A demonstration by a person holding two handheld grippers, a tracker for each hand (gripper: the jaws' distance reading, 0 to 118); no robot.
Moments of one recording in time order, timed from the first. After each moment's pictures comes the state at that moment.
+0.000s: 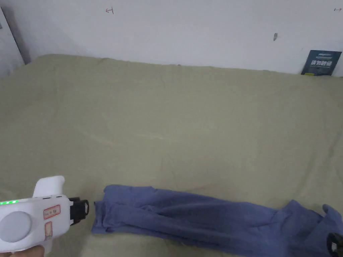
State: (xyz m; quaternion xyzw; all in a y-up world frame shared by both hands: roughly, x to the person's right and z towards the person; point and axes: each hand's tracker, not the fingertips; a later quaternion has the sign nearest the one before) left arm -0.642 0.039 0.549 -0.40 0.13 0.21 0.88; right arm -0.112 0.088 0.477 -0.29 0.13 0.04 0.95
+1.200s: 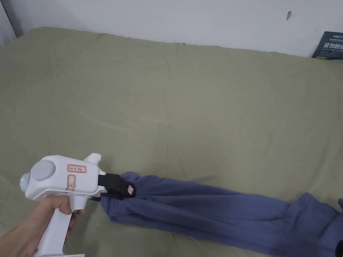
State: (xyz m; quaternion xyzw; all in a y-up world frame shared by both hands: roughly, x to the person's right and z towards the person) left arm -0.669 -0.034 0.449 -0.46 -0.08 0.38 0.80; right arm -0.146 0.090 0.525 -0.24 0.11 0.04 0.96
